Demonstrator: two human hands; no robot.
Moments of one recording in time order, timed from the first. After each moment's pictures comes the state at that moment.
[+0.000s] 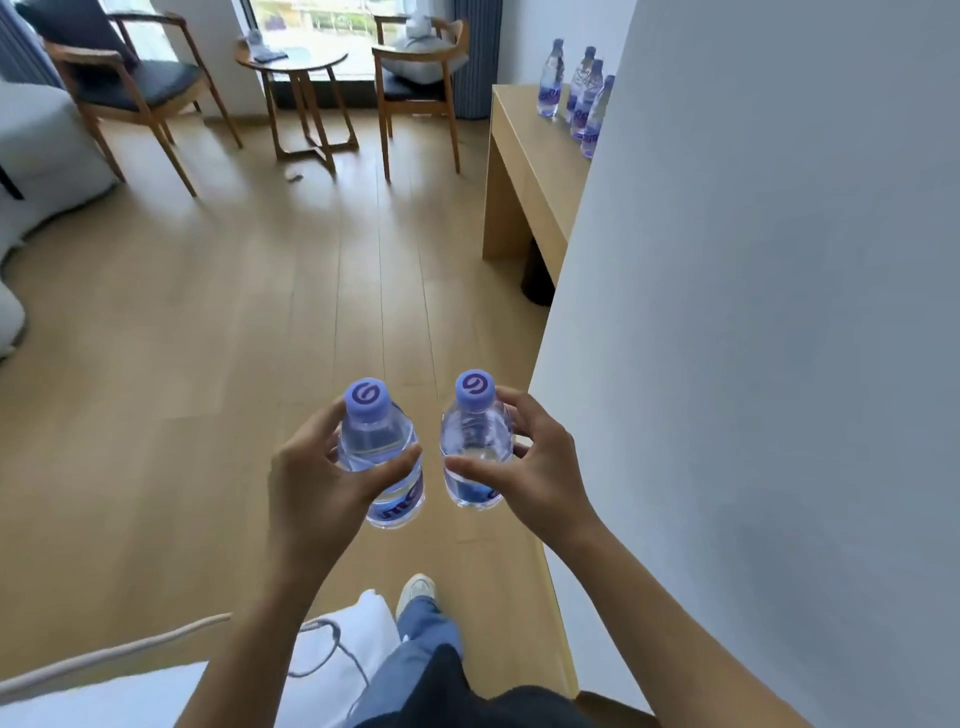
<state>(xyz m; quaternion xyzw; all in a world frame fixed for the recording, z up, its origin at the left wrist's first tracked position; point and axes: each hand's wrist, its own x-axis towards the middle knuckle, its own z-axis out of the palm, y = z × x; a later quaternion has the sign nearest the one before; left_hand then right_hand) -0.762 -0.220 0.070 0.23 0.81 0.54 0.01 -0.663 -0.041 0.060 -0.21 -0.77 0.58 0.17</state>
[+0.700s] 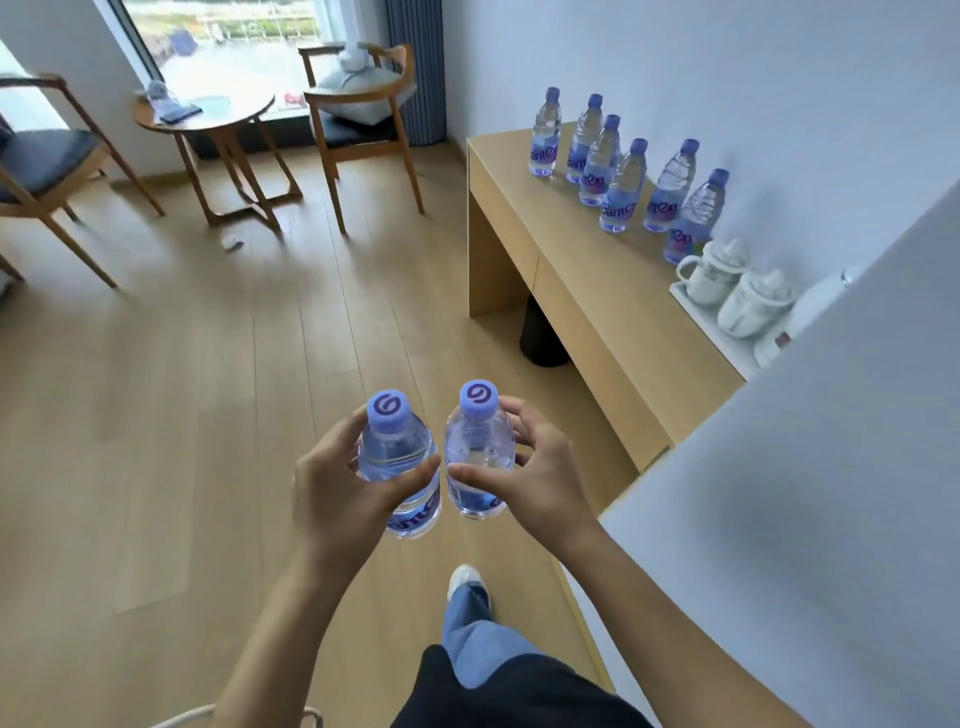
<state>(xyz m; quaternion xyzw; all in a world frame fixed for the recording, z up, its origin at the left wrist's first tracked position) -1.185 -0.020 0.070 0.28 0.79 0.54 0.08 -1.069 0.131 0.055 -0.29 -0.73 0.58 0.20</state>
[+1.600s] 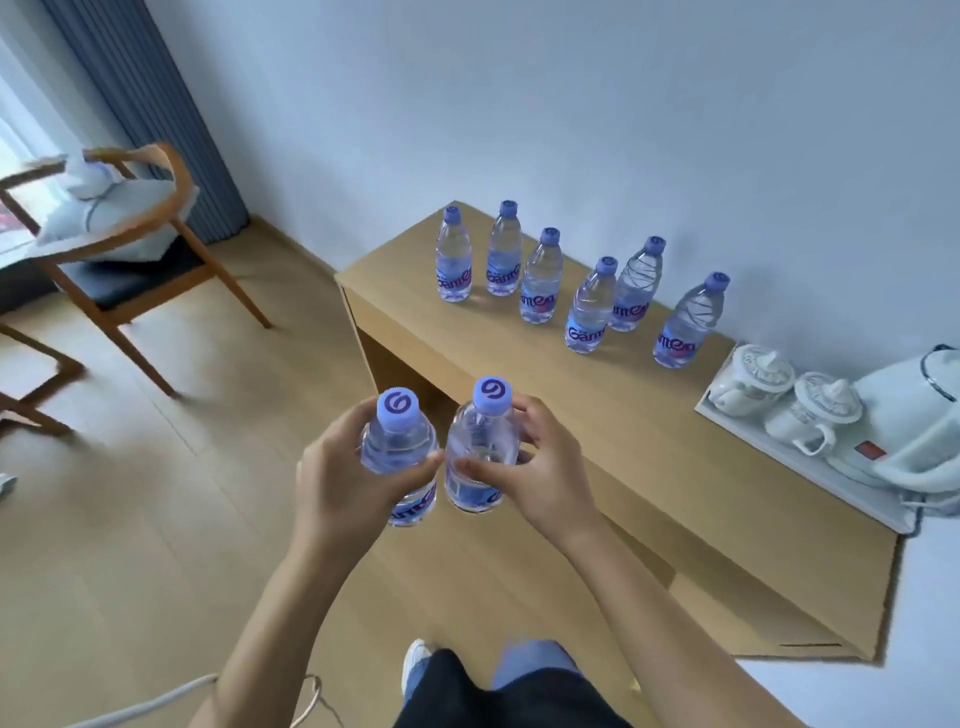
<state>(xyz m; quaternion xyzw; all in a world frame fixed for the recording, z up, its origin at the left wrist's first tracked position) -1.620 0.334 0.081 0.47 0.71 0.47 0.22 -1.441 0.402 0.062 -0.48 -0.62 0.51 0.36</state>
